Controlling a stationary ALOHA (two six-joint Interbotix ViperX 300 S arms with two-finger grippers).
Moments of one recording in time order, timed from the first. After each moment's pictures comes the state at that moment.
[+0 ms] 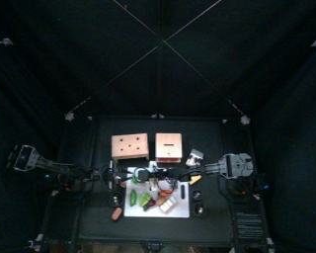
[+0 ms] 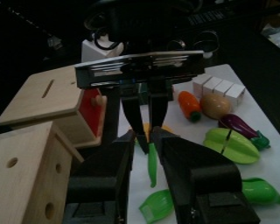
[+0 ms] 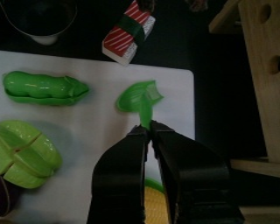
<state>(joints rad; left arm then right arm) -0.12 -0.46 1.28 -0.33 -0.65 0.48 -0.04 0.30 0.24 -0.24 0.21 0.05</state>
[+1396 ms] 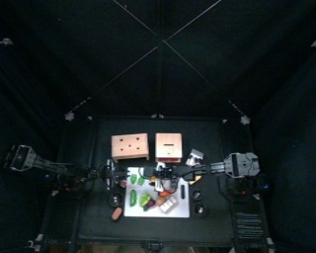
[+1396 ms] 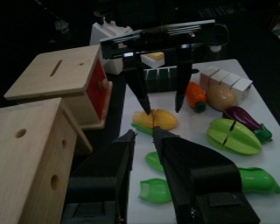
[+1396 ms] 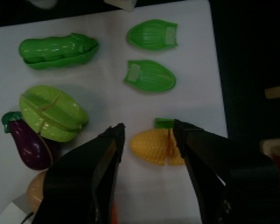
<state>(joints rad) -0.10 -0.50 1.32 -0.40 -0.63 0.48 -0.05 0.22 0.32 0.03 0.37 0.06</state>
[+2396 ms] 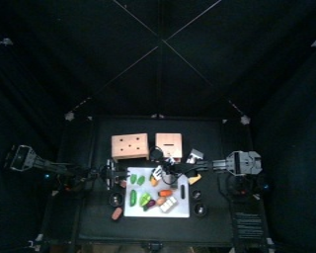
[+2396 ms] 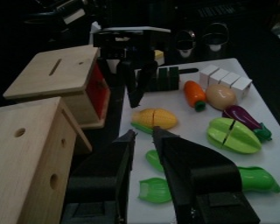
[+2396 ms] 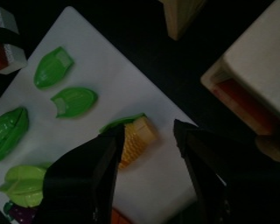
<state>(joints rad) -0.10 -0.50 1.32 -0.40 -0.62 0.48 -0.06 0.20 0.35 -0.39 0.48 1.07</state>
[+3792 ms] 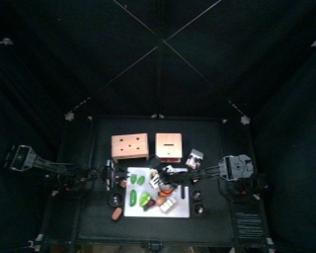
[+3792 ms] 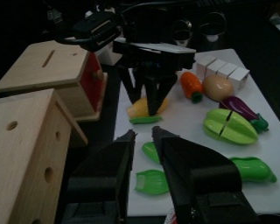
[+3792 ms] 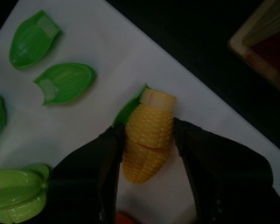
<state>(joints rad) -0.10 -0.50 1.32 -0.40 -0.58 0.48 0.01 0.31 0.31 -0.50 0.54 1.27</state>
